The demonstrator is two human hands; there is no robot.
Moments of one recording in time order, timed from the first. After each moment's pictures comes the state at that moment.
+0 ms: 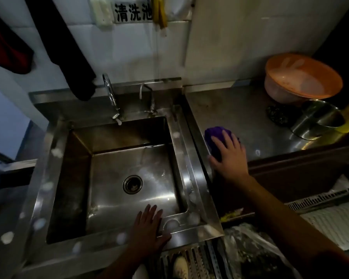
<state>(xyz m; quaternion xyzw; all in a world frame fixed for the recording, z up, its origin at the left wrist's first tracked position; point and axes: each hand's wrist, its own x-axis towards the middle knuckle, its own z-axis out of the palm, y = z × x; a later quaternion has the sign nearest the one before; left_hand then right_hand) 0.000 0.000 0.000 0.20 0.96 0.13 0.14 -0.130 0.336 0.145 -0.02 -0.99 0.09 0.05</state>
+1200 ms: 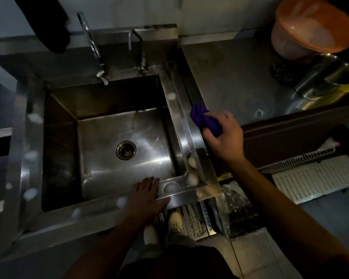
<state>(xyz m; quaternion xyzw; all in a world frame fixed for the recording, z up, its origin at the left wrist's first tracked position) 0.008 -0.006 -0.004 0.20 0.96 0.12 0.15 -0.075 0.271 0.170 -0.04 -0.93 0.32 0.15</state>
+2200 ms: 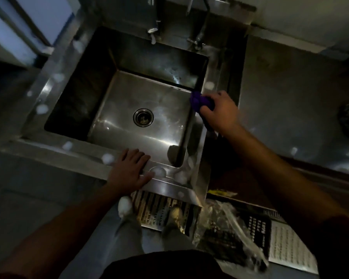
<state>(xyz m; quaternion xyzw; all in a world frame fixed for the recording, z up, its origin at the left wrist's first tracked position) 0.024 0.021 -0.001 0.05 0.99 0.11 0.10 -0.205 0.263 0.129 0.16 -0.95 0.25 -0.08</state>
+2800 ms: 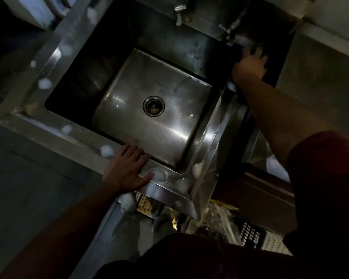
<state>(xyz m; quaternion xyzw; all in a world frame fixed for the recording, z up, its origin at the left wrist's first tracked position) 0.018 0.024 -0.007 0.03 0.99 0.08 0.10 -0.409 0.214 0.058 0.05 -0.99 0.05 -0.11</state>
